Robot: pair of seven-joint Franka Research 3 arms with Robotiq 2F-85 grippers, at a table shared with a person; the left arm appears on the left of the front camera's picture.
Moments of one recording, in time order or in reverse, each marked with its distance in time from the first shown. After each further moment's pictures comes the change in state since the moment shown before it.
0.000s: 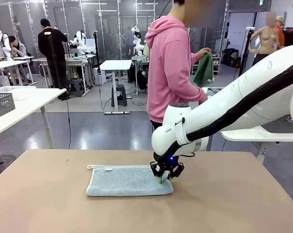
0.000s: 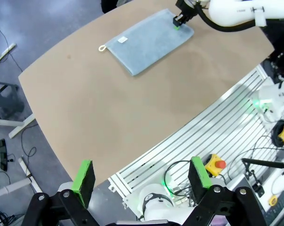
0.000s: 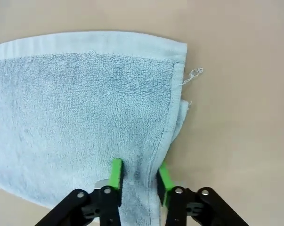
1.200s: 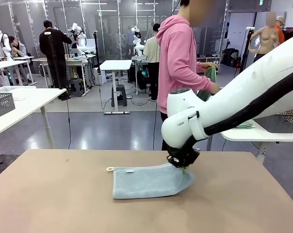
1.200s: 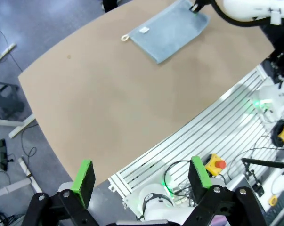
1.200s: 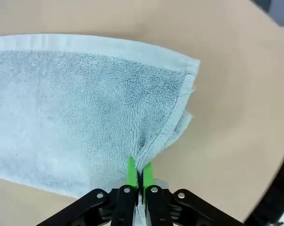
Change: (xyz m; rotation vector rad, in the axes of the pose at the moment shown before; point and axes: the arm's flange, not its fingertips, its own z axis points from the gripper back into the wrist) left arm 0.000 0.000 0.000 0.000 0.000 0.000; right arm -0.006 -0.040 0.071 -0.290 -0.006 0.158
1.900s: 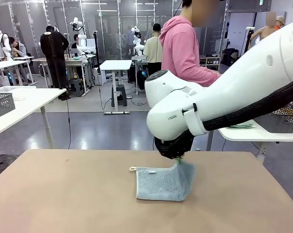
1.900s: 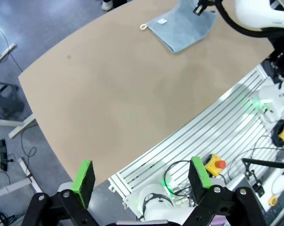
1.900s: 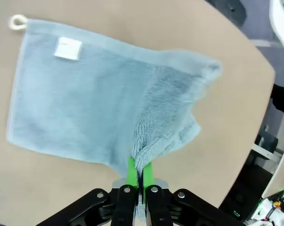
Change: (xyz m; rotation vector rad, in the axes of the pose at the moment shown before) left arm 0.000 0.000 0.000 0.000 0.000 -0.001; right arm -0.022 0.070 0.068 -0.104 -0.034 0.113
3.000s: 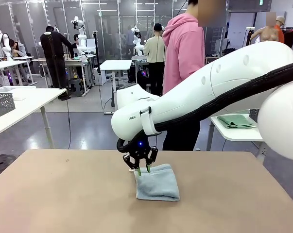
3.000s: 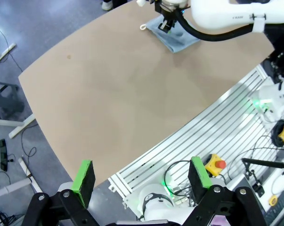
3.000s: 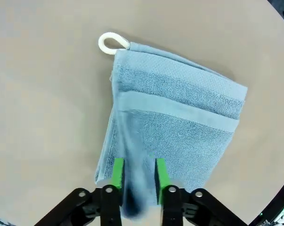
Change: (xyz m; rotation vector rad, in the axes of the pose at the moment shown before) left arm 0.000 0.000 0.000 0.000 0.000 0.000; right arm 0.068 0.094 -0.032 0.165 0.111 -0.016
